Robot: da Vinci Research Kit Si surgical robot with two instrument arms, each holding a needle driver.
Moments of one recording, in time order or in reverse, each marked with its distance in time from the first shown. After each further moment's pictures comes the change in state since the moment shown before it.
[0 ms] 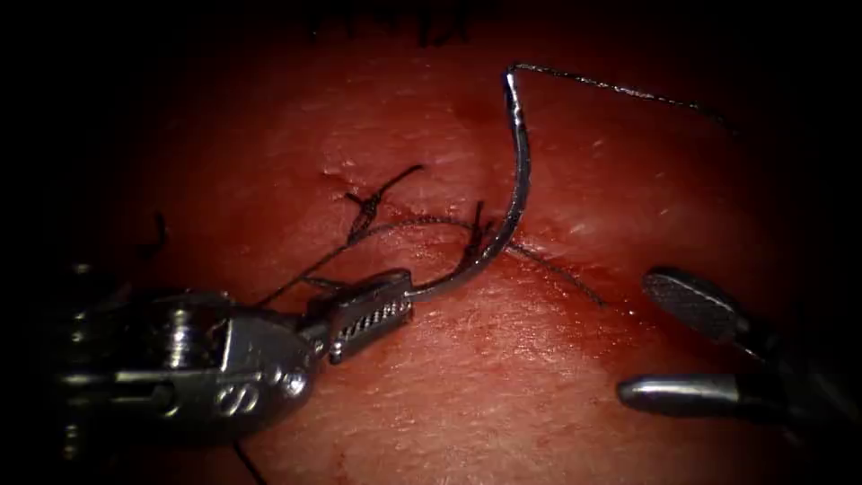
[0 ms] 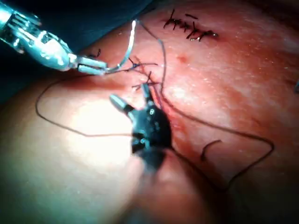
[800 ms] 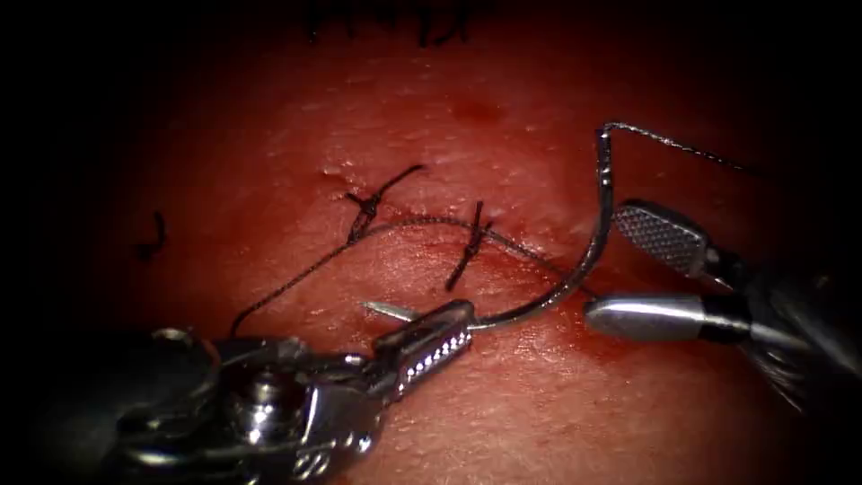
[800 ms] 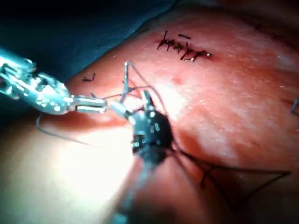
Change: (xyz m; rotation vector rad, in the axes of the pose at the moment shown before) right arm 0.003 0.002 0.003 -0.032 -0.047 0.064; left arm 0.002 0.002 0.001 0.126 0.057 0.179
